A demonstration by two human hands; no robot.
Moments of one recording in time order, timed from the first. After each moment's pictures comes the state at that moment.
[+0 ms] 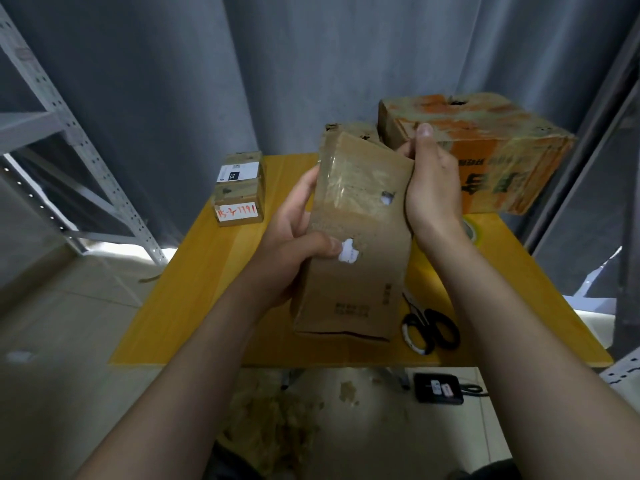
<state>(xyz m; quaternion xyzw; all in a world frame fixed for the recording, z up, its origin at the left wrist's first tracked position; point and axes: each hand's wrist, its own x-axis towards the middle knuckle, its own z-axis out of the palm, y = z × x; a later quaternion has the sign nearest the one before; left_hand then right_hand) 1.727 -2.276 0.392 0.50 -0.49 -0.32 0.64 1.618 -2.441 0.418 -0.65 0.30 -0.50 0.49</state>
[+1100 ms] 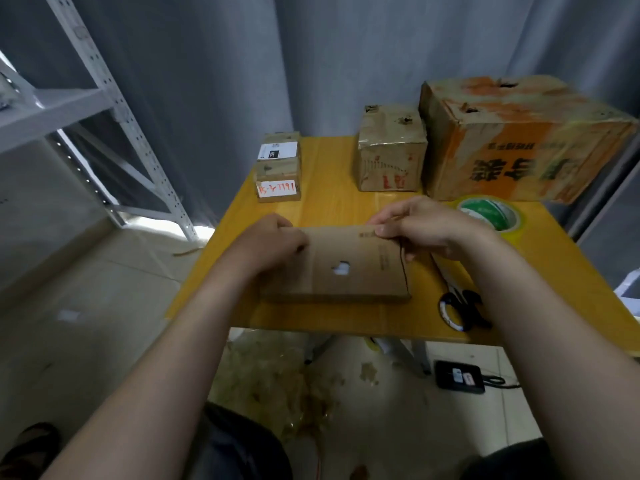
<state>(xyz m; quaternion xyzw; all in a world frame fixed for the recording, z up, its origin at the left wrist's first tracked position) 1.794 -2.227 0.376 0.89 -0.24 -0.22 0.30 1.629 -2.428 0.381 -0.81 0.30 -0.01 0.50</state>
